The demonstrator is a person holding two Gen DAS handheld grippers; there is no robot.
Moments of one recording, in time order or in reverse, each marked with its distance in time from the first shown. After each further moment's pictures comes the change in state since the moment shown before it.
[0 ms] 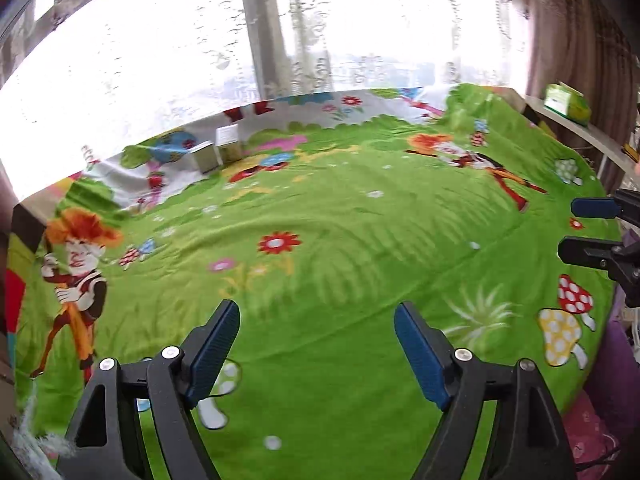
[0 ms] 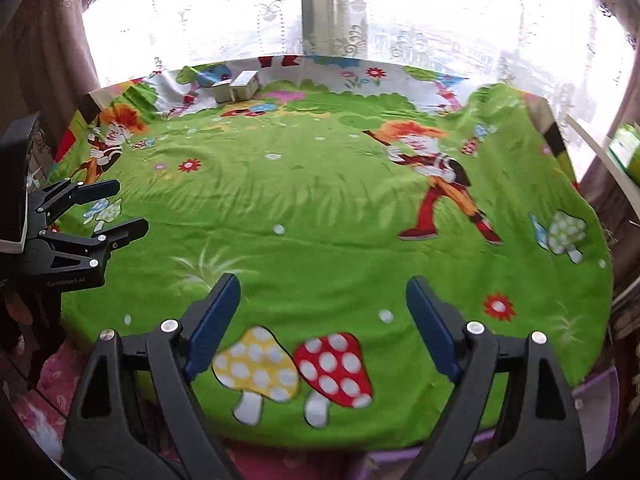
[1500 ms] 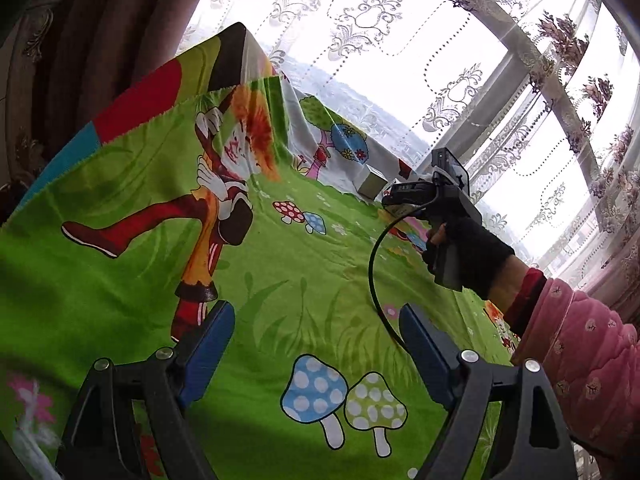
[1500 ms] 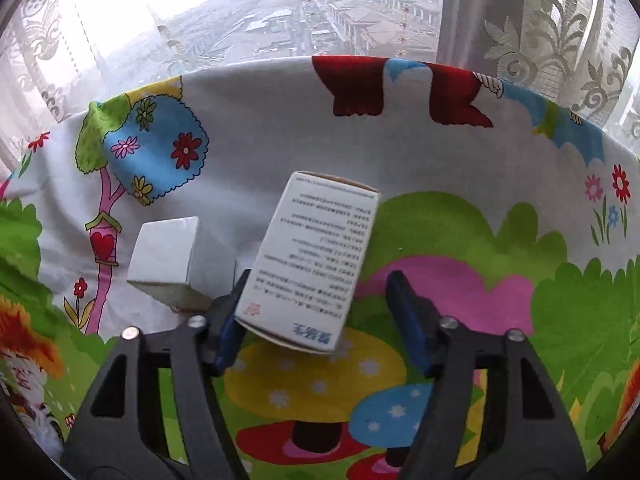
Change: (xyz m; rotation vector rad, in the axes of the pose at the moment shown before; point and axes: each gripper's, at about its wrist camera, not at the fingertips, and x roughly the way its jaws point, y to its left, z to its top) left arm -0.011 0.181 -0.062 -0.785 -0.141 -0.086; right arm 0.359 0.111 0.294 0.013 0.150 0.045
